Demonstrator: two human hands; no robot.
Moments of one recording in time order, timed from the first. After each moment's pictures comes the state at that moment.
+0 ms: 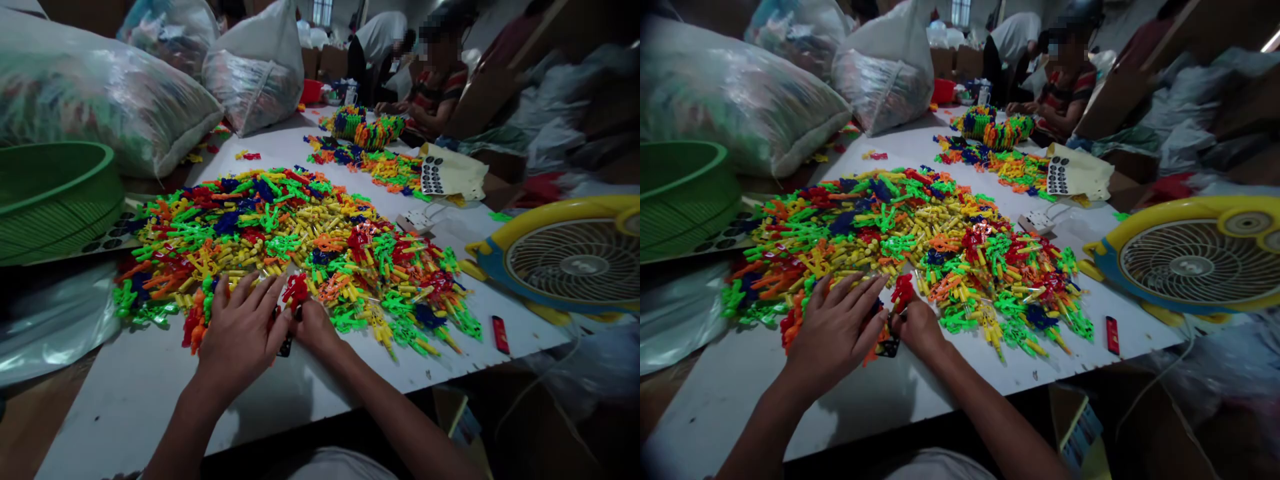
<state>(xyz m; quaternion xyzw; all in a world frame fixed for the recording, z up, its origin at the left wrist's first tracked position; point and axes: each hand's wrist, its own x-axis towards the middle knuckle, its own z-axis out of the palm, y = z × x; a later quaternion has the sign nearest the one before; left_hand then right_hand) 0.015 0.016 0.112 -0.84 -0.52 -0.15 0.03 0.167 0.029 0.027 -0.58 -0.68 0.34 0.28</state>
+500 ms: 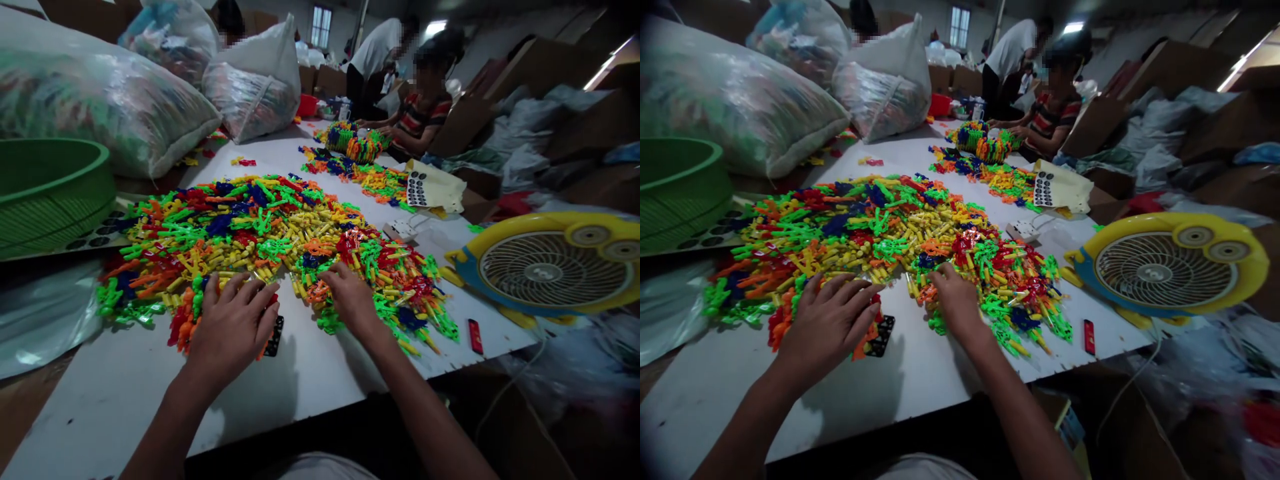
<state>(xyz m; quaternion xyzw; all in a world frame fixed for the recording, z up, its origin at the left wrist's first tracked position) 0.017 0.019 0.110 -0.84 -0.52 -0.15 0.04 0.246 0.044 0.080 -0.62 -0.77 0.03 0.14</state>
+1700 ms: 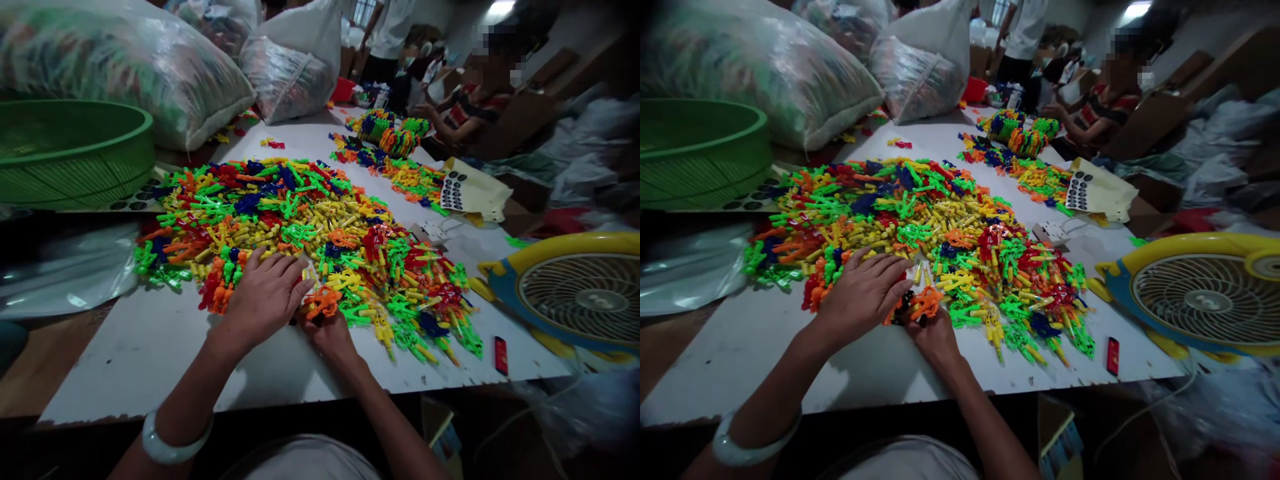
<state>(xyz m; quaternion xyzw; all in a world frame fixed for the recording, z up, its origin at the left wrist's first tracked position) 0.024 0.032 0.109 -0.85 -0.49 -0.18 0.00 0.180 -0.001 0.008 -0.53 -0.63 0.42 0.39</state>
